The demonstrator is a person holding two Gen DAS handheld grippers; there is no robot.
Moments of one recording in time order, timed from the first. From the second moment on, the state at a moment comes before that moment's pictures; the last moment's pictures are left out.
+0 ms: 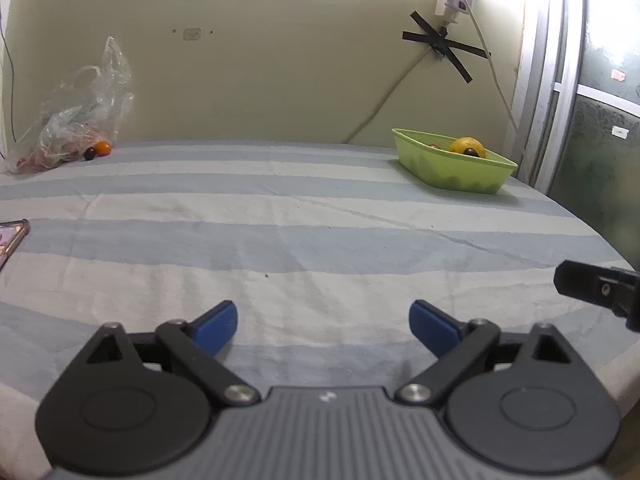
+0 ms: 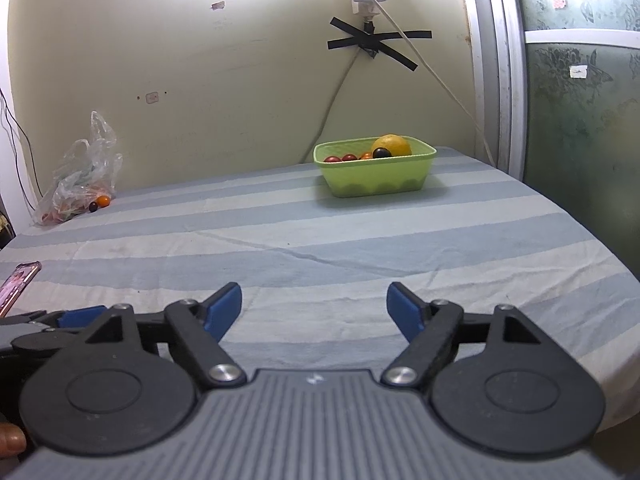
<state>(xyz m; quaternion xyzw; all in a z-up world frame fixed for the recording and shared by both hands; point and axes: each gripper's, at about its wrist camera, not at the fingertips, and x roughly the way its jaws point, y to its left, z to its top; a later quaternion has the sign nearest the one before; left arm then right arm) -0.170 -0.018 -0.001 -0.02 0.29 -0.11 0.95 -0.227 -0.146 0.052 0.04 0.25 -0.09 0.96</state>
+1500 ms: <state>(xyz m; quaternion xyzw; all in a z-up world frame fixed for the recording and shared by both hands) -0.180 -0.028 0.020 0.09 0.22 0.01 0.97 -0.223 -0.158 0.047 0.06 0.26 -0.09 0.96</state>
